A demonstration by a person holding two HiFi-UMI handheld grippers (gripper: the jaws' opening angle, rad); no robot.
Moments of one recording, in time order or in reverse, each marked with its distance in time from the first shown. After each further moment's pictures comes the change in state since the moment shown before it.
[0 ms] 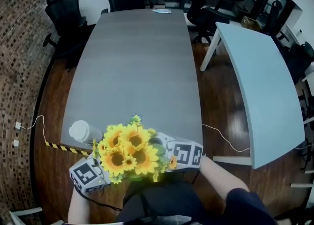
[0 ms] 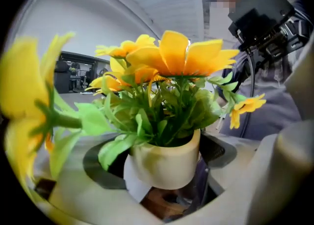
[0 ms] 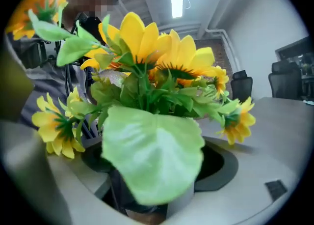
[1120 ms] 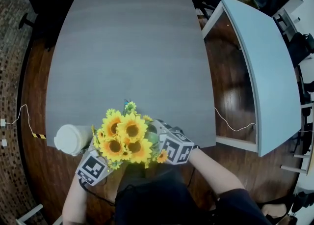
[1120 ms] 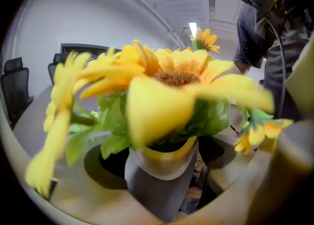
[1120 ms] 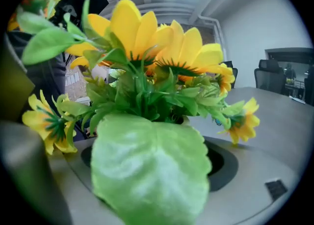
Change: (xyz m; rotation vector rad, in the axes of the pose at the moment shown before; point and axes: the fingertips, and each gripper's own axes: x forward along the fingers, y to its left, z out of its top) left arm 0.045 0.096 -0.123 0.047 0.144 0.055; right arm 0.074 -0.099 -0.124 -0.010 0.187 -0.238
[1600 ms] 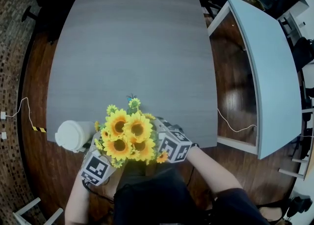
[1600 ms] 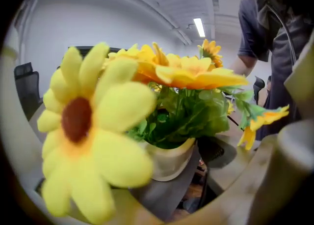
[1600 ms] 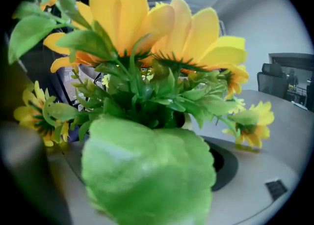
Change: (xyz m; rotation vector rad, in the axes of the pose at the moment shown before) left arm -0.009 0.010 -0.006 -0.028 0.029 0.100; right arm 0.019 -0.004 -0.006 -0.046 0.019 0.005
